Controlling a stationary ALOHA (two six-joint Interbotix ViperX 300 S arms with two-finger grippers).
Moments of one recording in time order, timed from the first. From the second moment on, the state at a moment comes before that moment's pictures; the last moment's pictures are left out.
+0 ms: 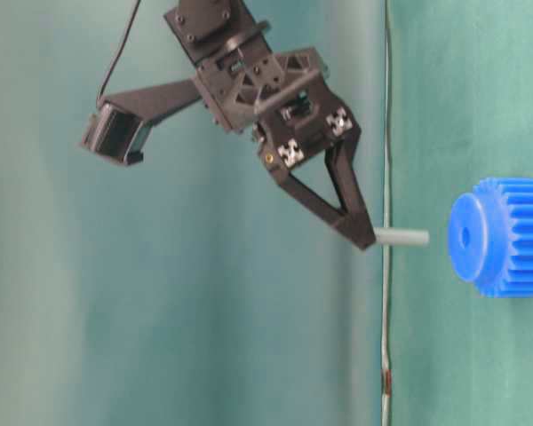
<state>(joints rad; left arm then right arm) 0.00 -0.97 1.18 0.01 -0.23 0.00 -0.13 0.06 0.66 0.03 -0.20 0.01</state>
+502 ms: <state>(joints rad) 0.00 -0.97 1.18 0.01 -0.23 0.00 -0.13 0.11 0.65 0.03 -0.21 0.01</state>
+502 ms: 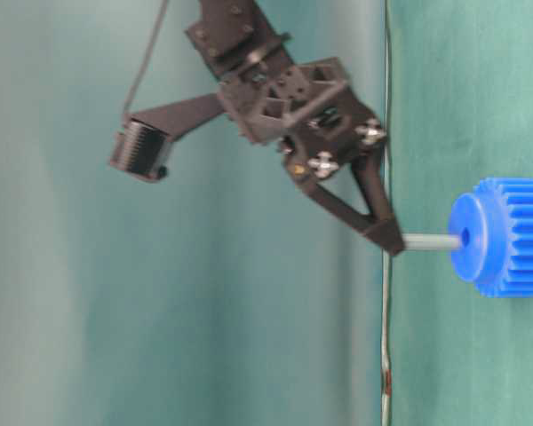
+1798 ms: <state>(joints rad) 0.00 -0.97 1.18 0.01 -0.23 0.00 -0.13 0.13 0.68 0.04 -0.27 0.01</state>
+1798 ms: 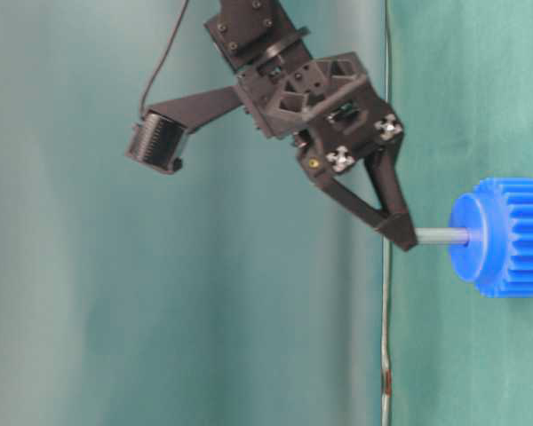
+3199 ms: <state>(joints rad) 0.00 -0.96 1.18 0.02 -0.23 0.00 -0.13 0.21 0.66 0.05 -0.27 0.01</state>
